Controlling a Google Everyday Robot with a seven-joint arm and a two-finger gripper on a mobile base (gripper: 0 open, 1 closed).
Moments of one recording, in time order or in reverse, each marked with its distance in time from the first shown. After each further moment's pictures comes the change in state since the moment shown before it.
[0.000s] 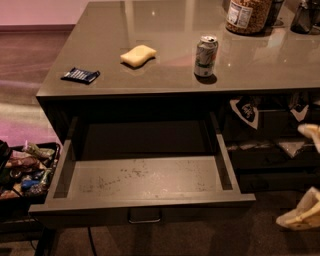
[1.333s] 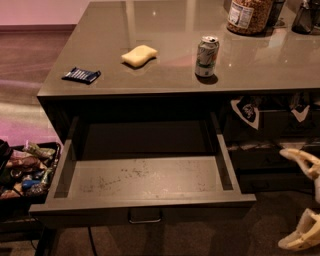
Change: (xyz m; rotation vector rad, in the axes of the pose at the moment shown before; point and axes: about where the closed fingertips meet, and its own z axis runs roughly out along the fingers) arm 0.031 0.034 0.037 -0.174 -0.107 -0.047
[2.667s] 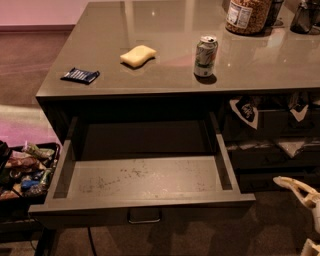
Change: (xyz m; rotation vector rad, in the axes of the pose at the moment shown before) arm 0.030 0.054 0.021 -0.135 -0.096 0.022
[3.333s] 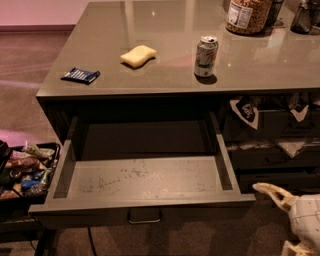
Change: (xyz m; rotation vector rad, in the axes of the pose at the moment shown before) arm -0.006 0.011 0.035 -0.103 0.007 -0.015
